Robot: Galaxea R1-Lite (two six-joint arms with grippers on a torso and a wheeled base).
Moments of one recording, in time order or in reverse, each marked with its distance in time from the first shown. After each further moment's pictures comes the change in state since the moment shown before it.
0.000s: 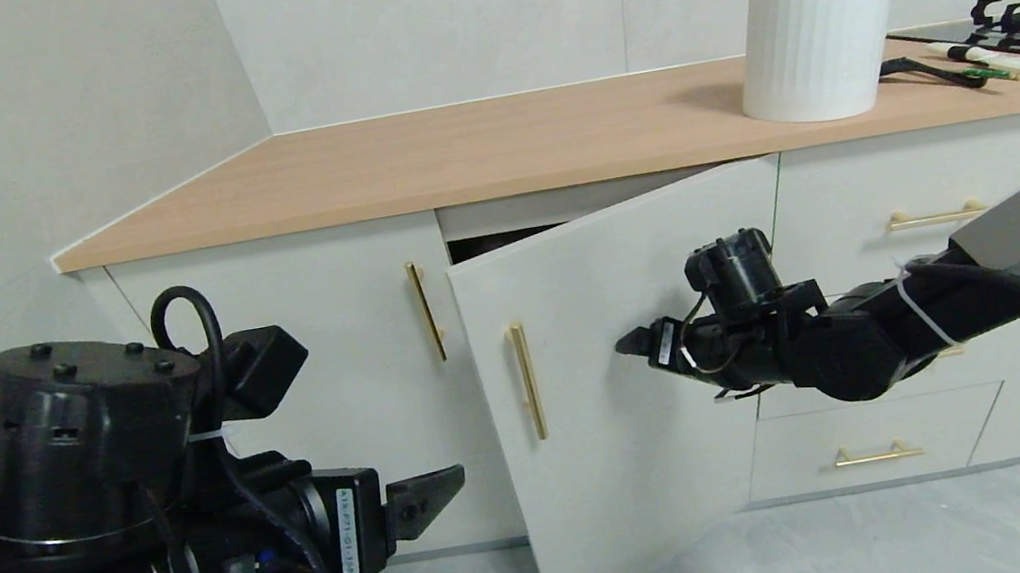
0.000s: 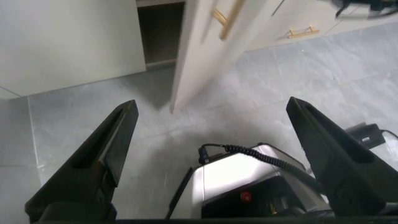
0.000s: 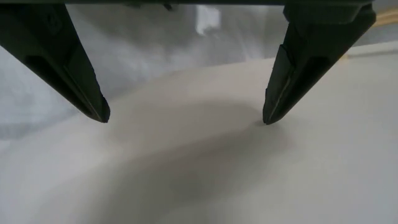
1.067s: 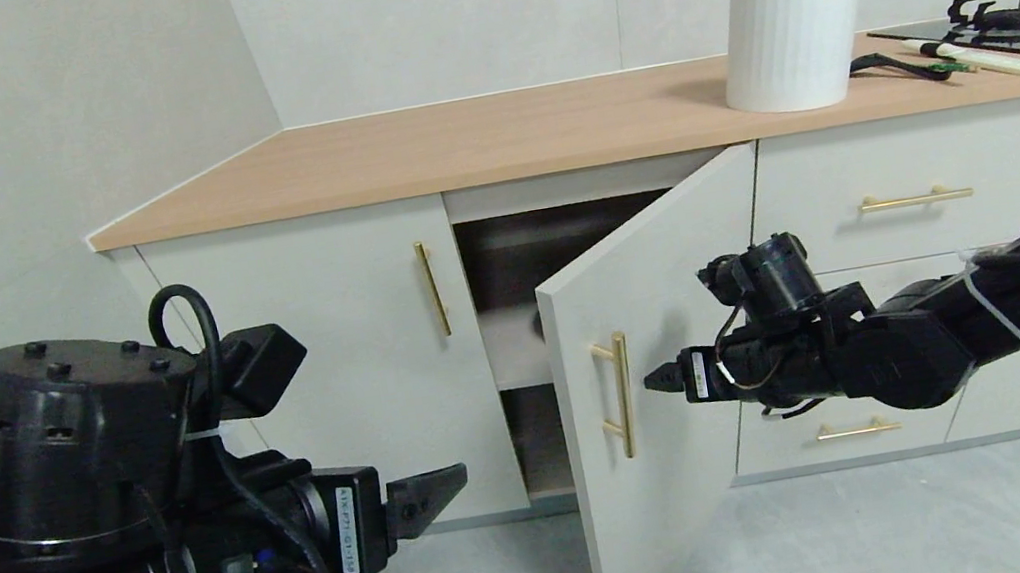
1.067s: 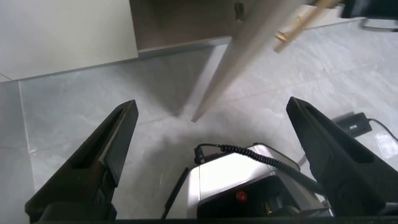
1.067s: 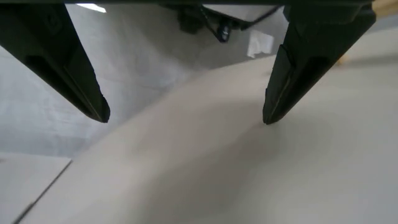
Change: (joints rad) left arm 0.000 -0.003 -0.003 0.000 -0.013 -0.011; right arm -0.013 -0.105 0.146 0.058 0.022 -0.289
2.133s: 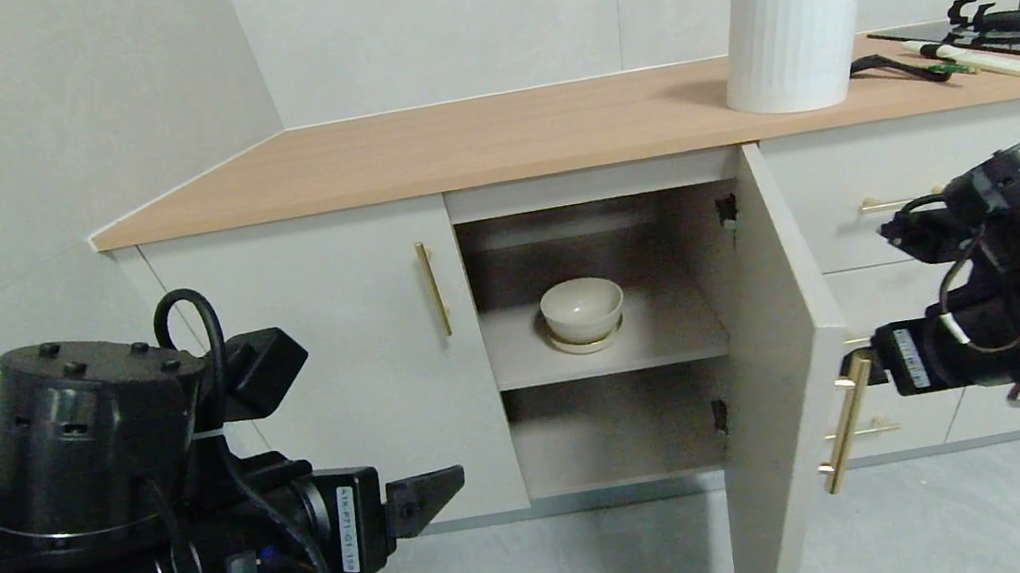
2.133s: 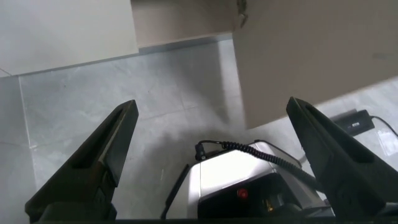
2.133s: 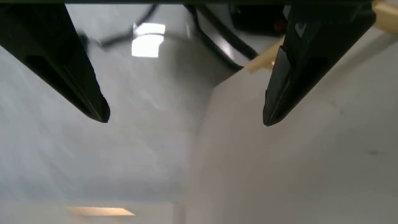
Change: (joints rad) left arm 0.013 0.012 0.001 0.003 -0.003 -0.006; right arm -0.175 -0.452 0.172 0.438 -0.060 -0.194
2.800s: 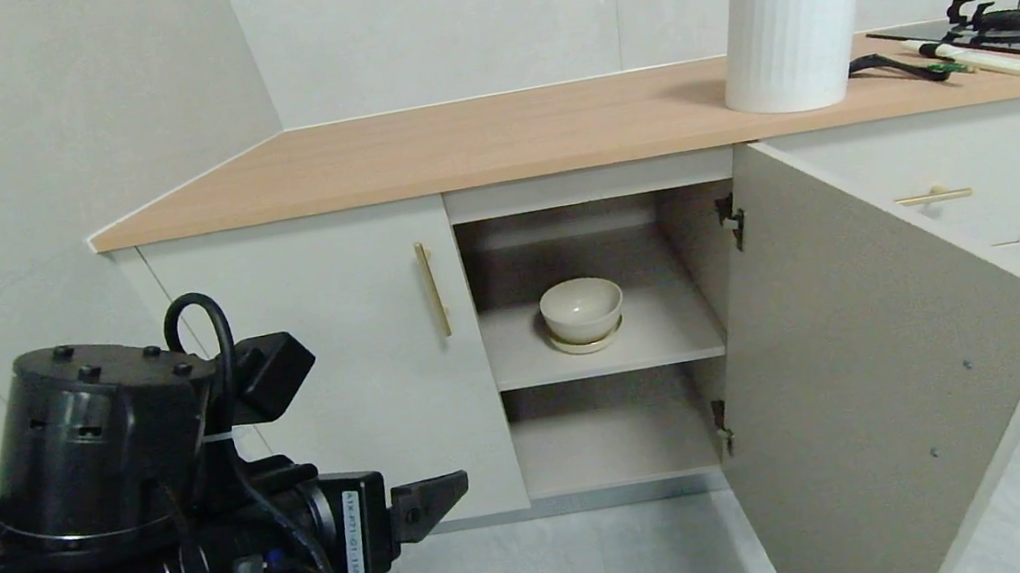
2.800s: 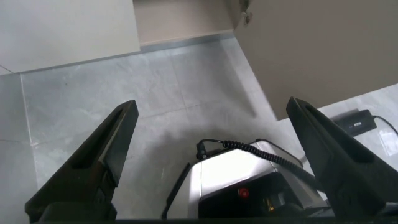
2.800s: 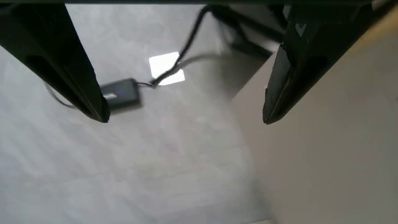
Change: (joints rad) left arm 0.000 0.006 0.003 0.003 -0.003 0.000; right arm -0.387 -0.116 0.016 0.201 -0.024 -0.140
